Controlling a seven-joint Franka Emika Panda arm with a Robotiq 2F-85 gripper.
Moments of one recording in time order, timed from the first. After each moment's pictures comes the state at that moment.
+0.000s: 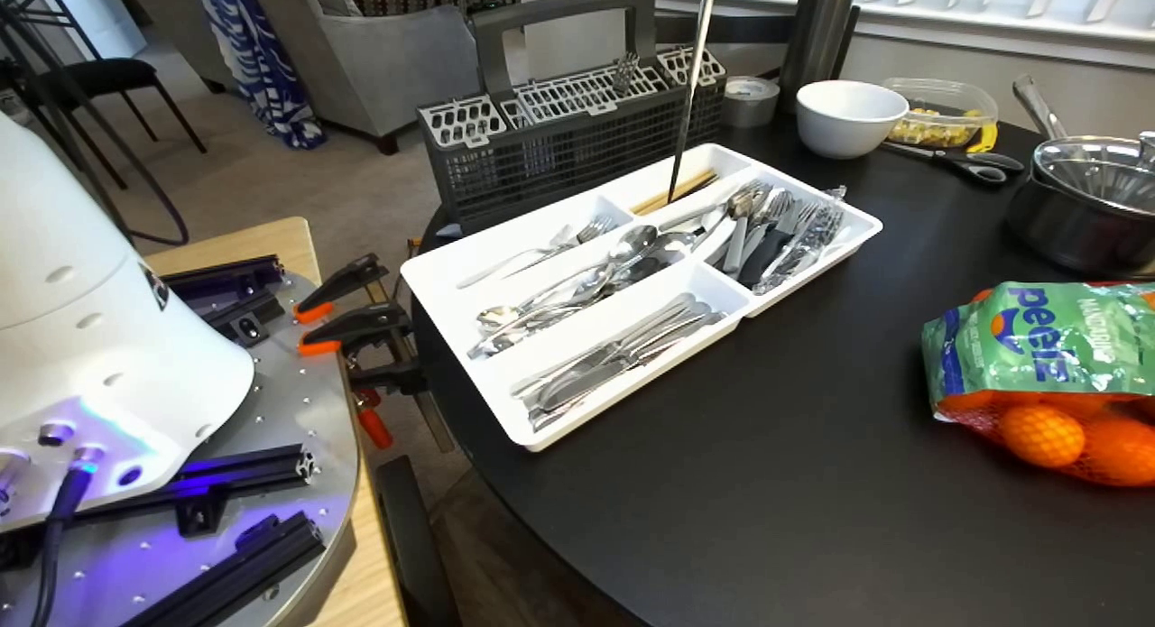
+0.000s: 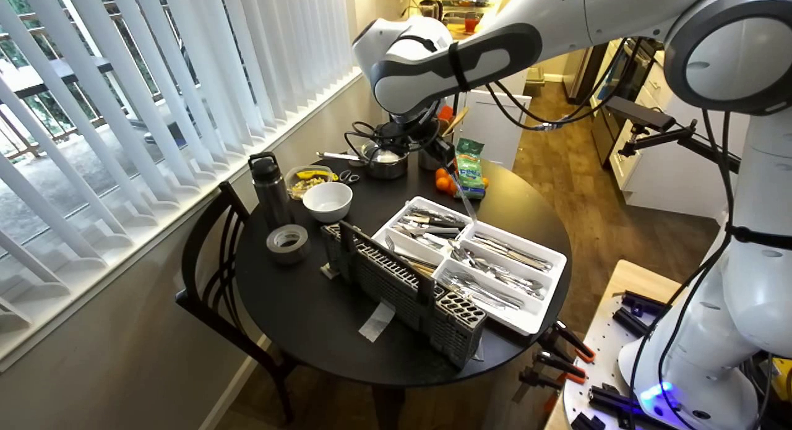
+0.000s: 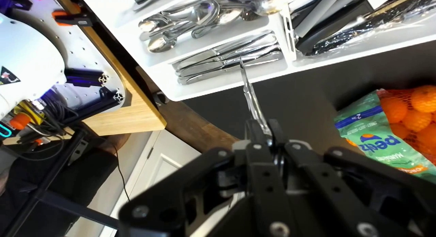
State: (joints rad) arm 0.13 0.35 -0.02 -1.60 -0.32 1.51 2.10
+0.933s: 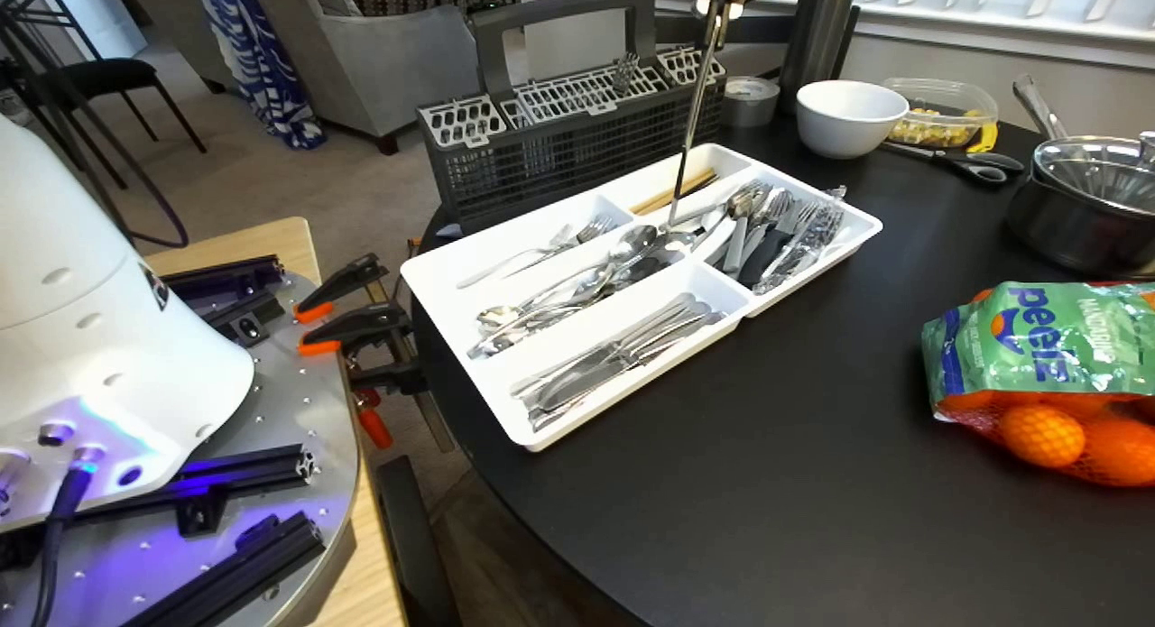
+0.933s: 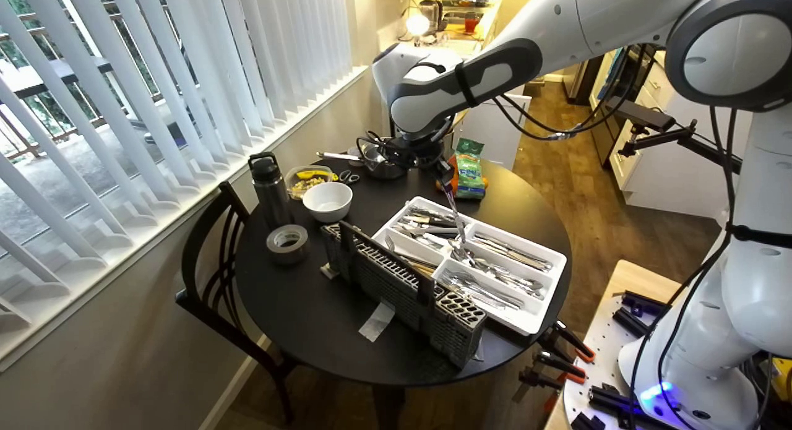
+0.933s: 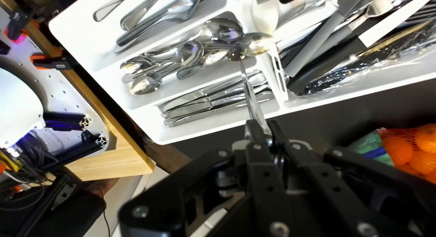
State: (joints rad) arm 0.09 0.33 -0.04 -1.75 -0.24 1.73 2.10
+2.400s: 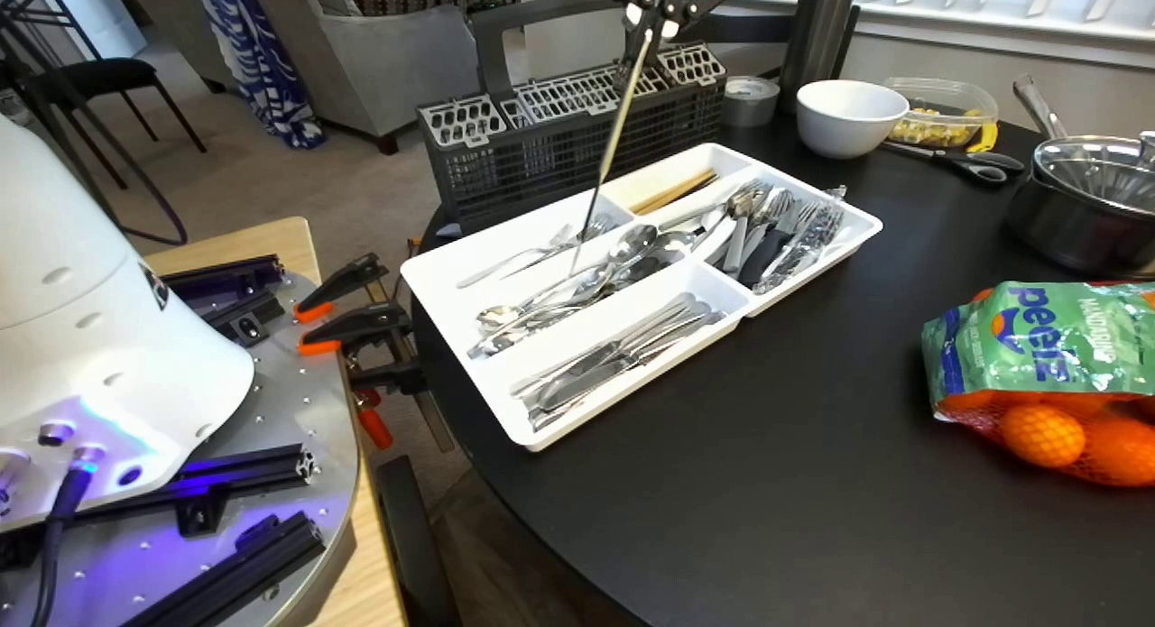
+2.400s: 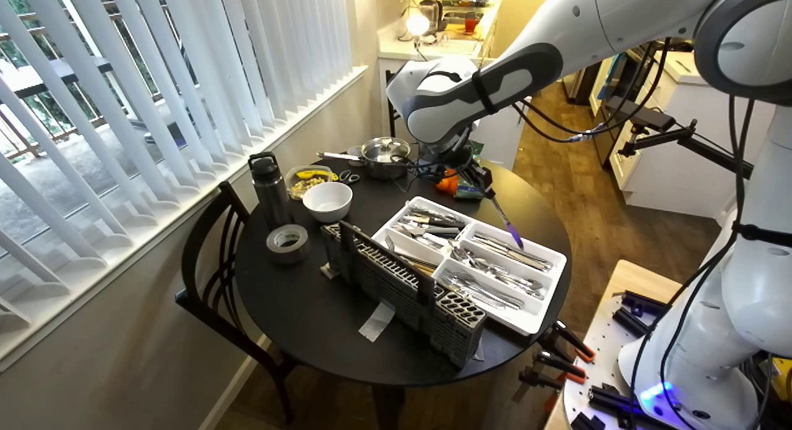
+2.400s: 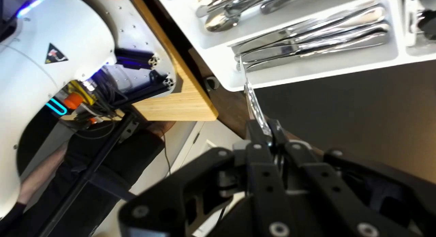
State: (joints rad) arm 0.10 0.26 -0.05 -1.88 -0.30 1.51 2.10
